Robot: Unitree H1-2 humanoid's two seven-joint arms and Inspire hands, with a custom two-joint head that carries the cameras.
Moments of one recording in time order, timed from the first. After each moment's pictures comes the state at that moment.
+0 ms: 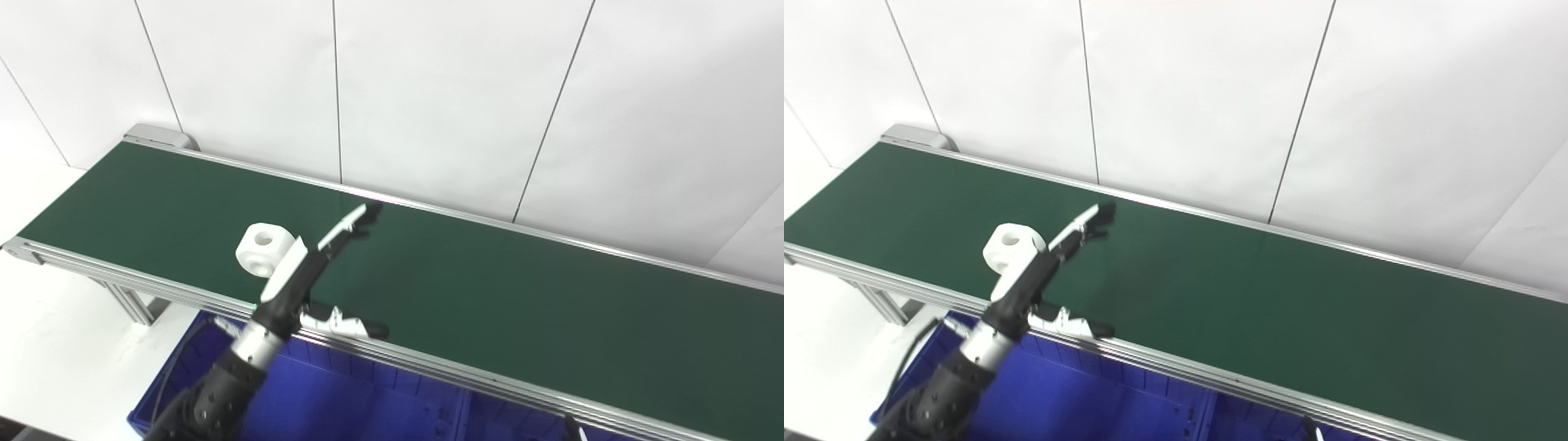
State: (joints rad) left arm -0.08 0.32 -0.09 -0.13 0.20 -0.30 -0.01; right arm 0.25 -0.21 0.30 0.16 -0.14 -0.41 -0.14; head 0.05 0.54
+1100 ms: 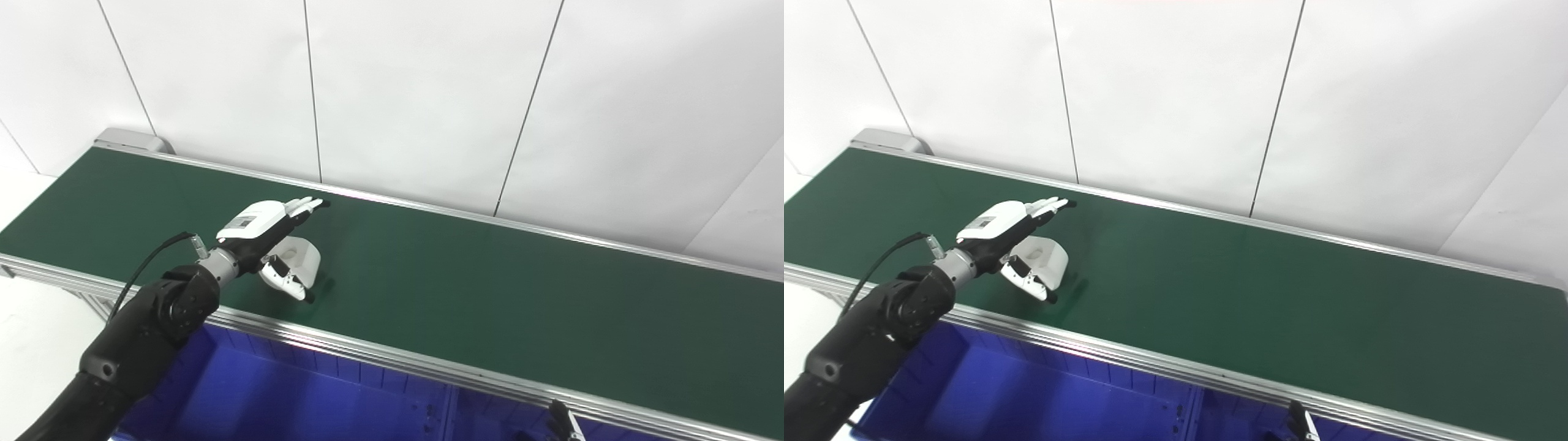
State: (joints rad) left arm -0.30 0.55 -0.17 0.18 0.63 -0.08 -0.21; right arm 0.24 -0.24 0.35 0.13 -0.13 -0.41 -0.20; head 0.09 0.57
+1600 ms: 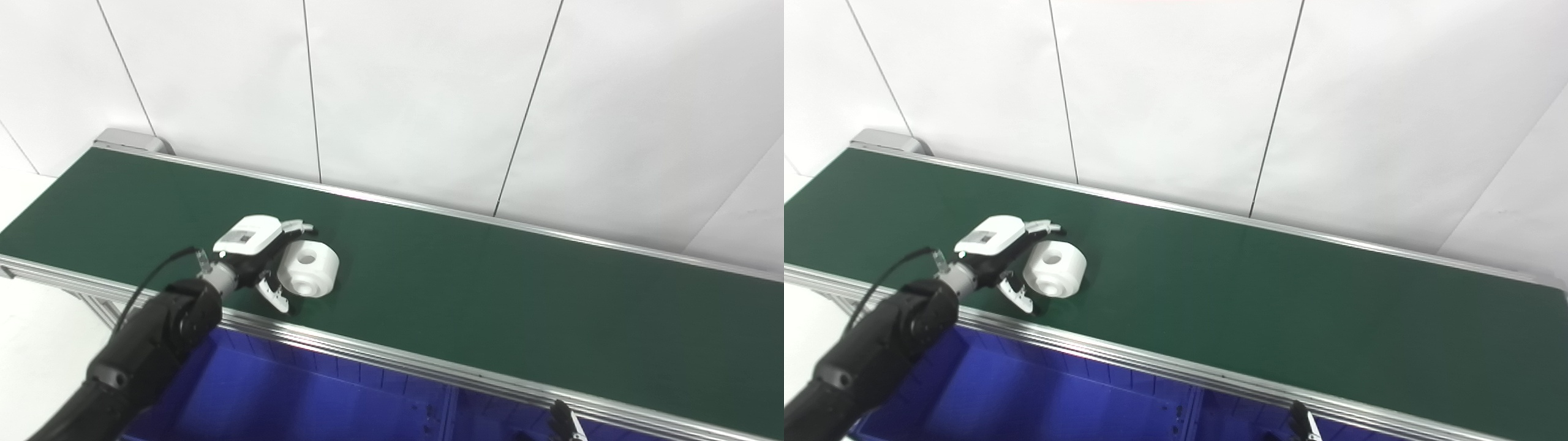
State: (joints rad) left arm -0.29 0.46 -0.16 0.38 0.65 -0.20 0.03; right arm 0.24 -0.24 0.35 0.13 -0.11 -0.41 -0.20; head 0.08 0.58
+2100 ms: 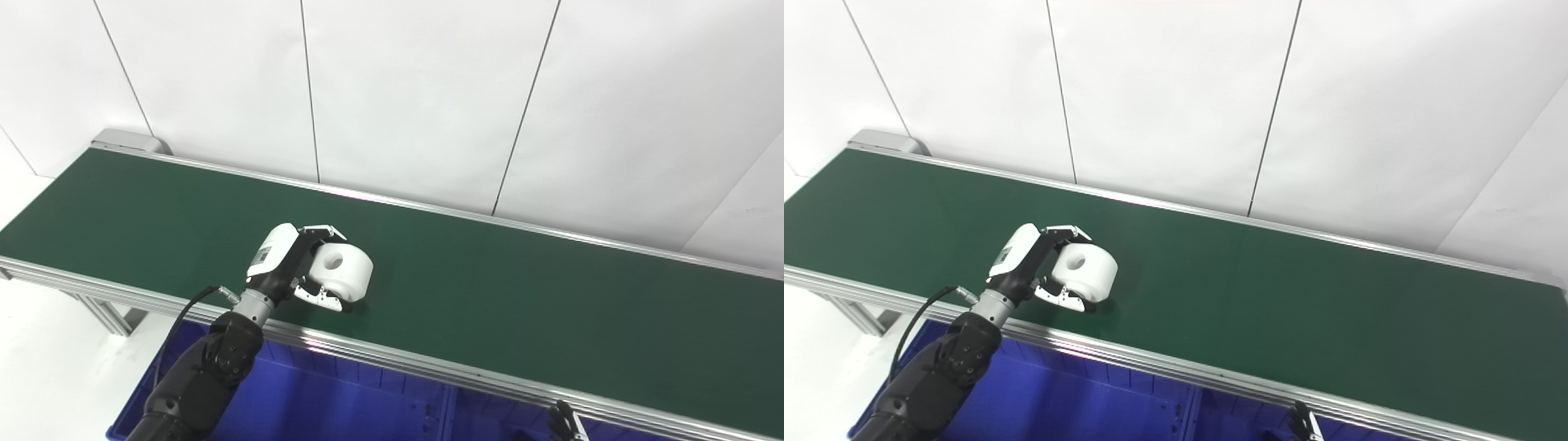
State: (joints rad) left arm -0.29 0.30 -0.07 0.45 0.45 -0.40 0.20; right arm 0.25 -0.24 0.35 0.13 -0.12 -0.41 -0.21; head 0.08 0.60
